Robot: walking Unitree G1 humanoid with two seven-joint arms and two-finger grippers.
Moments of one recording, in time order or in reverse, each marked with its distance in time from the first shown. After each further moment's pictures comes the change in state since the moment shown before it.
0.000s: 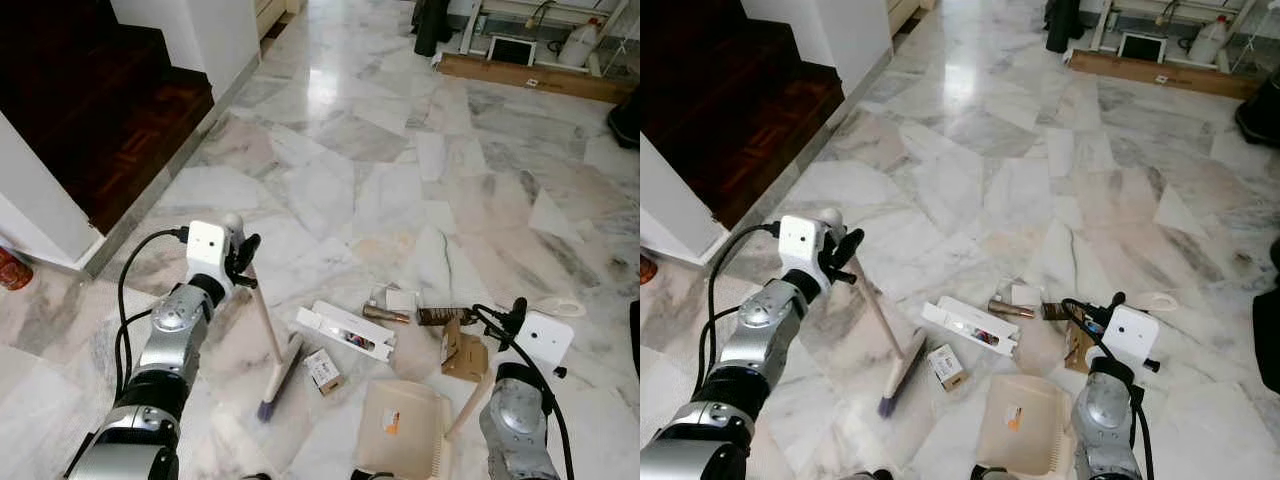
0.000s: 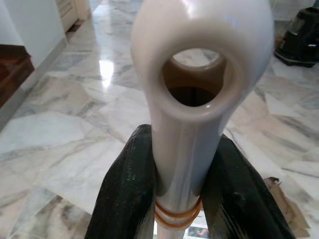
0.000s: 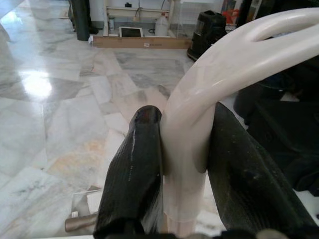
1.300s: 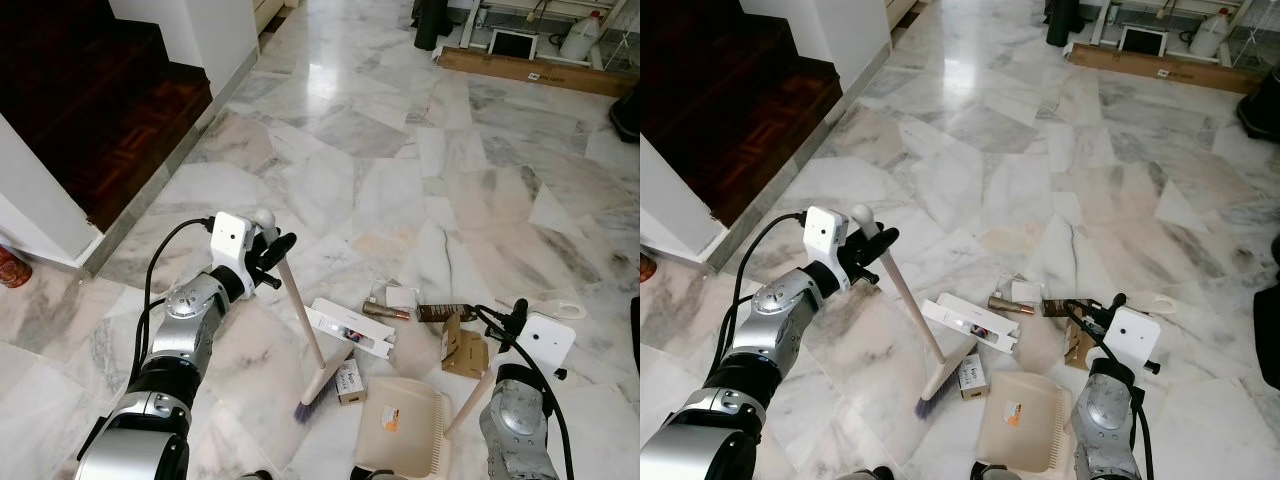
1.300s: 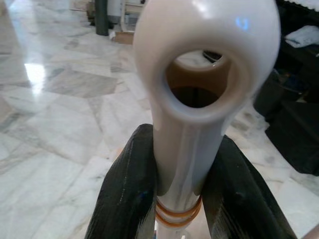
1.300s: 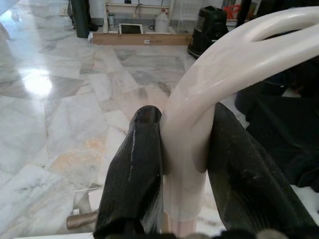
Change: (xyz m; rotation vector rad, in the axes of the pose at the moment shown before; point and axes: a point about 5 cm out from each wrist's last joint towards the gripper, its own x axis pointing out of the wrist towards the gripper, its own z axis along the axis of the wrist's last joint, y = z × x) left arm 0.010 -0.025 0.014 -0.058 -0.023 -0.296; right arm 0.000 0.000 0.000 0.016 0.001 0.000
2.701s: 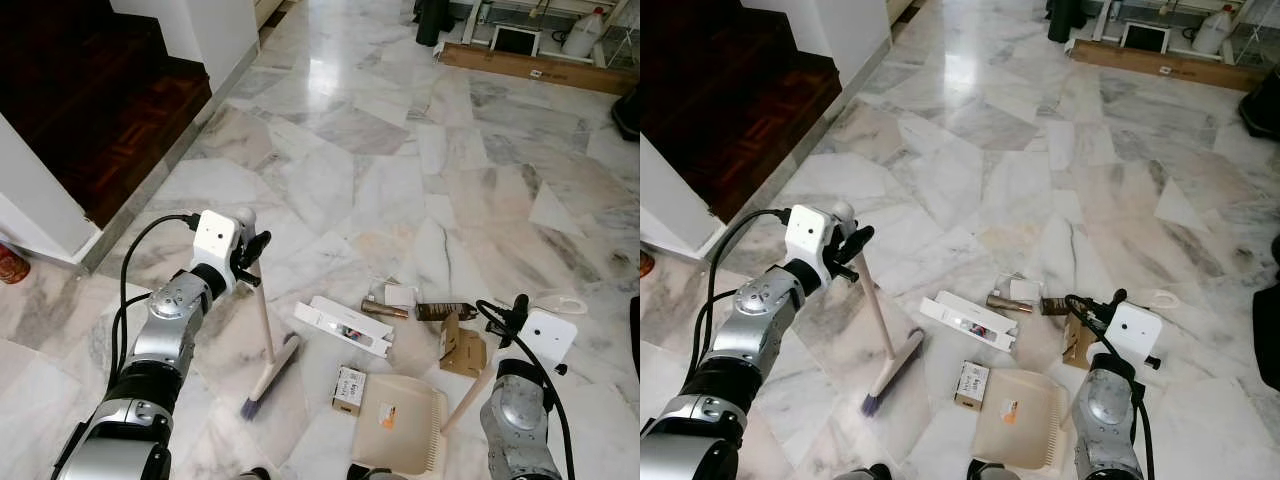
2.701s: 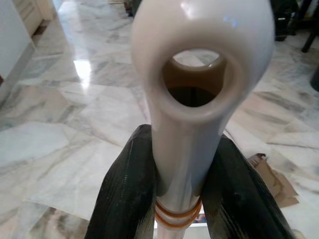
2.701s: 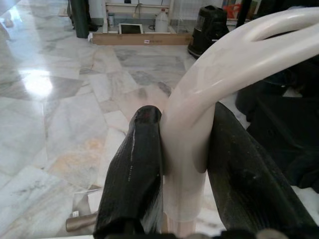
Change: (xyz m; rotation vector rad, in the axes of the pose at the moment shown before) left arm -0.013 0.016 -0.003 0.154 0.068 0.154; right arm 0.003 0.000 0.002 0.010 -0.003 -0.002
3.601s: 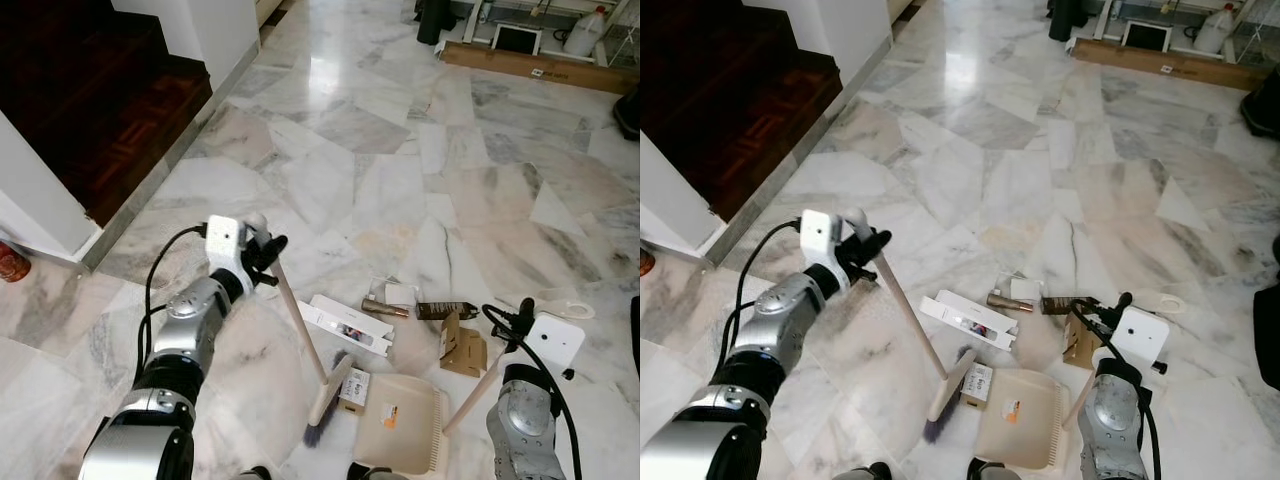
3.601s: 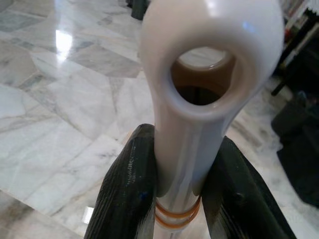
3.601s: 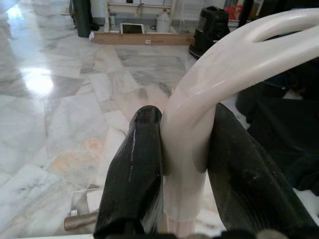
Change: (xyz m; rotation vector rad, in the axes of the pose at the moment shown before) left arm 0.013 -0.006 -0.004 -0.352 -0.029 -0.007; right arm 0.000 -0.009 0.003 -0.008 -0.008 -0.006
